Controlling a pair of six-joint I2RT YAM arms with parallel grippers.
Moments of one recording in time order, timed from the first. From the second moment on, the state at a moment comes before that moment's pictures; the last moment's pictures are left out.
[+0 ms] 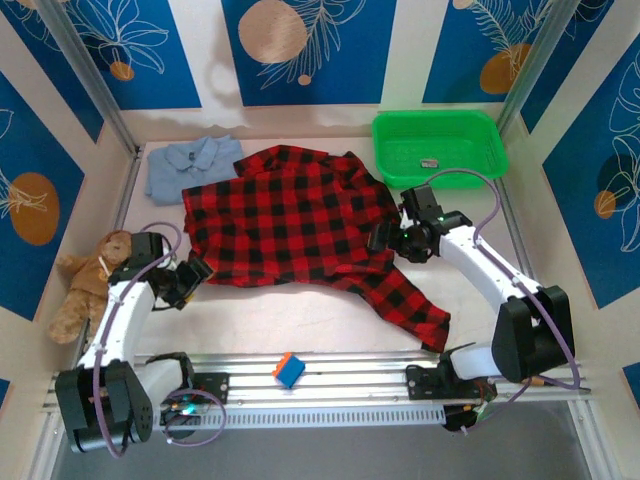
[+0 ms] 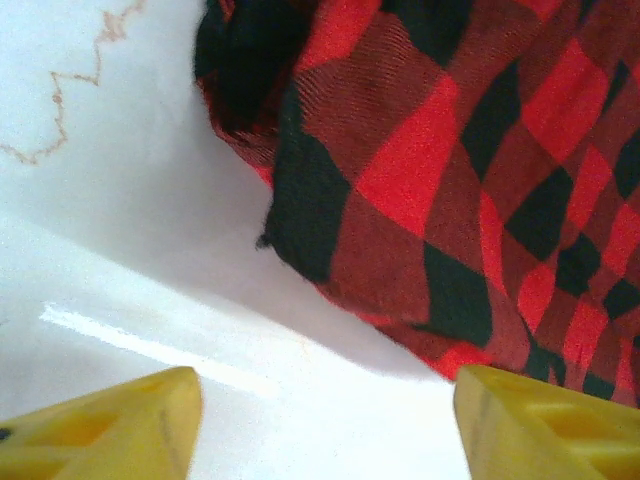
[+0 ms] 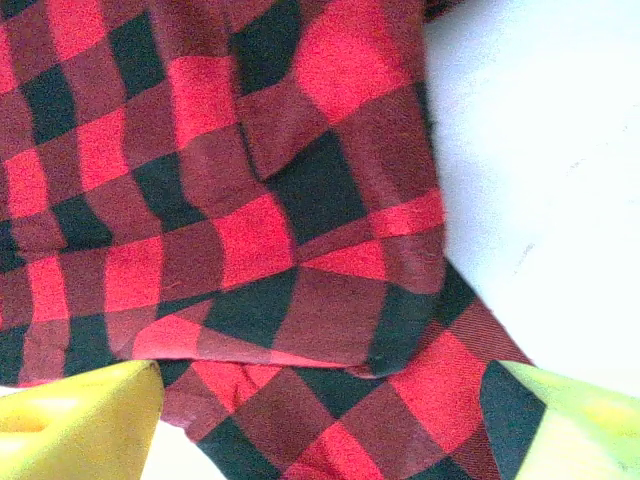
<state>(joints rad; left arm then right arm) 0.17 1.06 0.64 -0.76 0.36 -0.66 0.29 1.37 0.98 -0.74 -0.15 0.52</state>
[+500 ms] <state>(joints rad) 0.17 1.08 0.56 -0.57 0.40 -0.73 0.21 1.46 0.86 -0.78 -0.10 0.63</state>
